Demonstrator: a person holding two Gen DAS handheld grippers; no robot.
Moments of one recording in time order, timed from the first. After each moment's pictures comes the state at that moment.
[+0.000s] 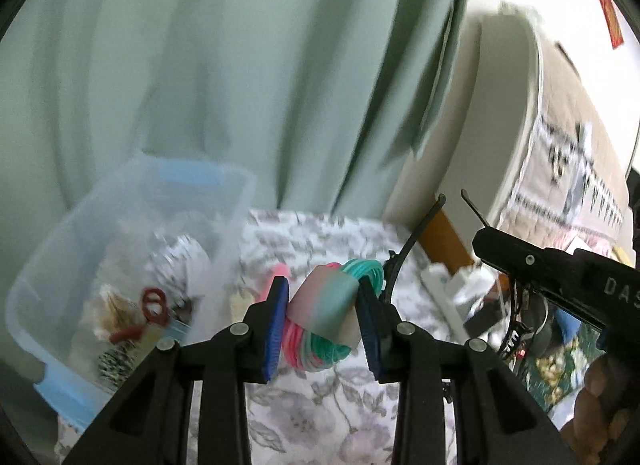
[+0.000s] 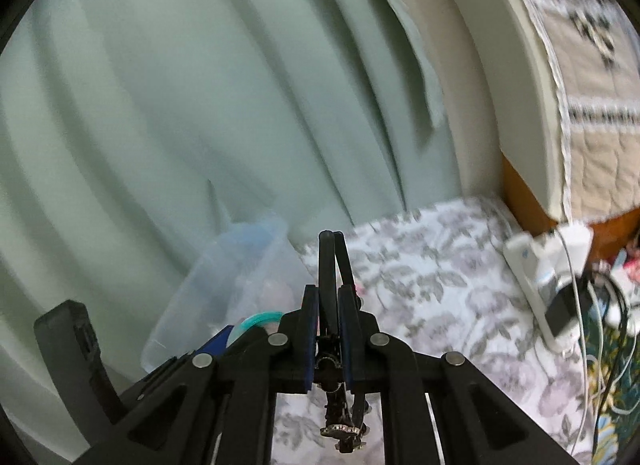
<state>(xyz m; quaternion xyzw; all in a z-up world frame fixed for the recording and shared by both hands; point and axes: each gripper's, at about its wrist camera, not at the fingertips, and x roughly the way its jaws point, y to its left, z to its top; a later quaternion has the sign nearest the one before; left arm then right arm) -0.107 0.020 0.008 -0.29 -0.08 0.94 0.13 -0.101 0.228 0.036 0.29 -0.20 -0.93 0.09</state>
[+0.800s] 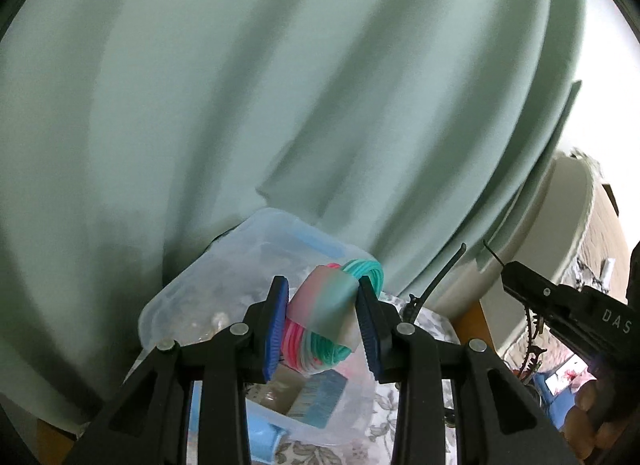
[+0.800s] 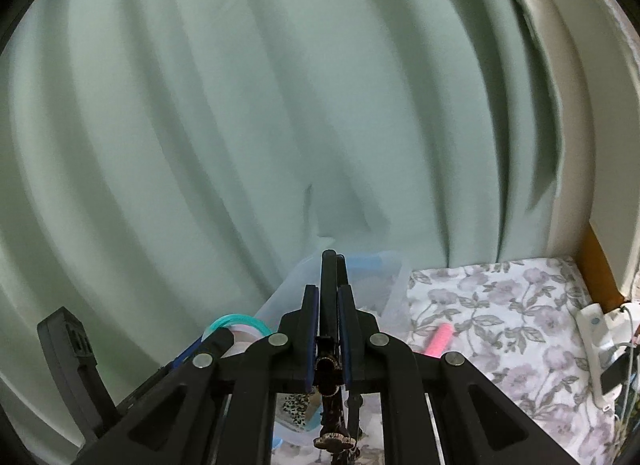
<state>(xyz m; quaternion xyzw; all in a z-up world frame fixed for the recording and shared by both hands) -0.084 -0.131 0.030 -0.23 -0.21 0.95 0.02 -0.120 0.106 0.087 0.26 -0.13 -0.94 0.19</state>
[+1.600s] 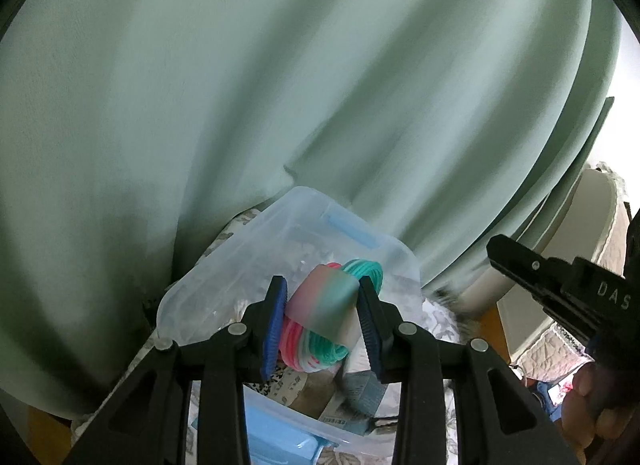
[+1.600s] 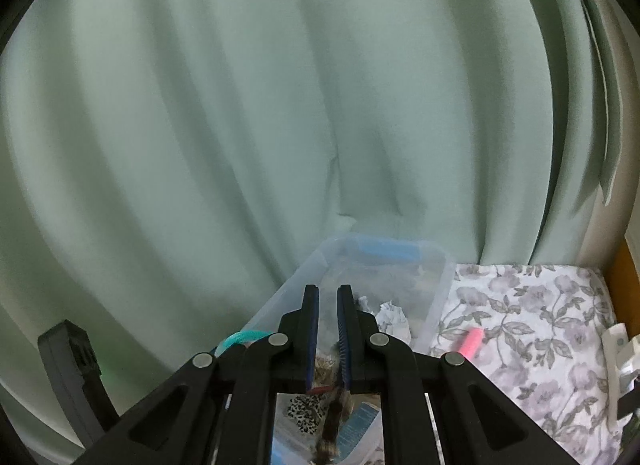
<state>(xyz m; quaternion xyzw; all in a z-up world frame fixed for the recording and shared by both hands) -0.104 -0.159 -0.005 -0.26 -0.24 0.94 0.01 -0.163 0.051 0.064 0.29 -0.09 -0.93 0.21</state>
